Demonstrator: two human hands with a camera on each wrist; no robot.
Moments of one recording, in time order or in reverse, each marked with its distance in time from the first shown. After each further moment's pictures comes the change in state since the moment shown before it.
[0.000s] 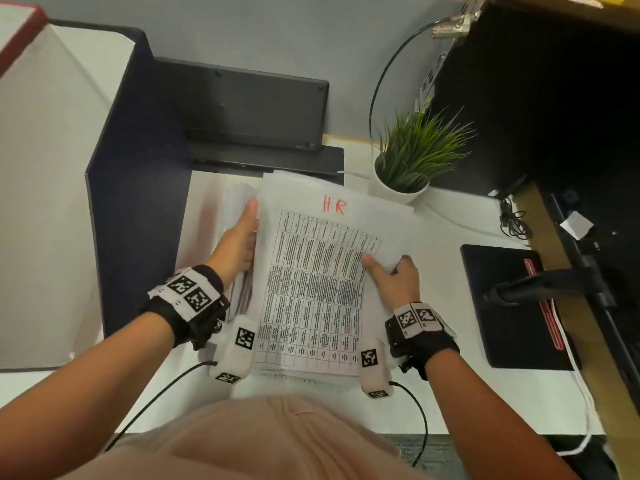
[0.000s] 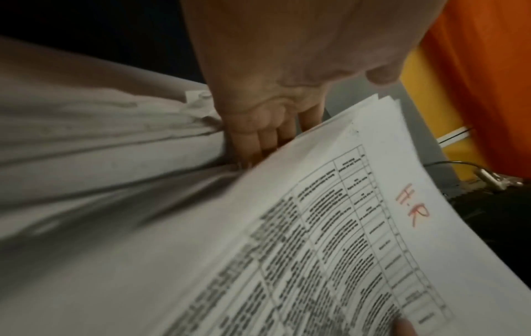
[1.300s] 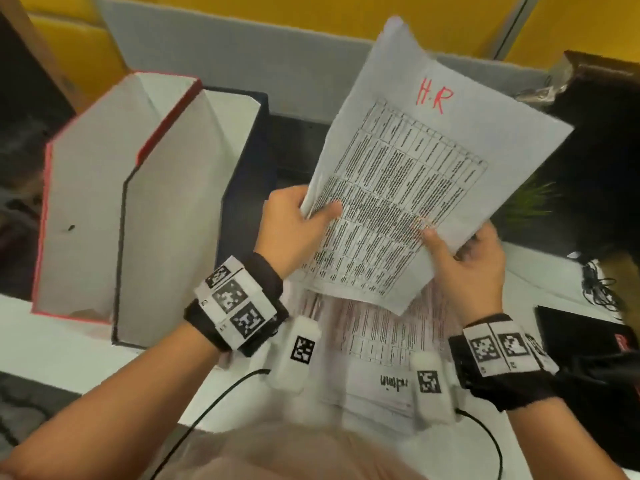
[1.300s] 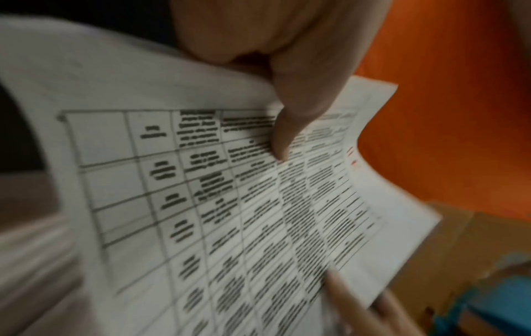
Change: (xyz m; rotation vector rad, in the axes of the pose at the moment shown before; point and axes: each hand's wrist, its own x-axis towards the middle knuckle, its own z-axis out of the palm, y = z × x) left_hand -0.064 0.089 -0.009 0.309 0.434 0.572; right_hand -0.023 -0.114 0.004 0.373 -0.087 -0.452
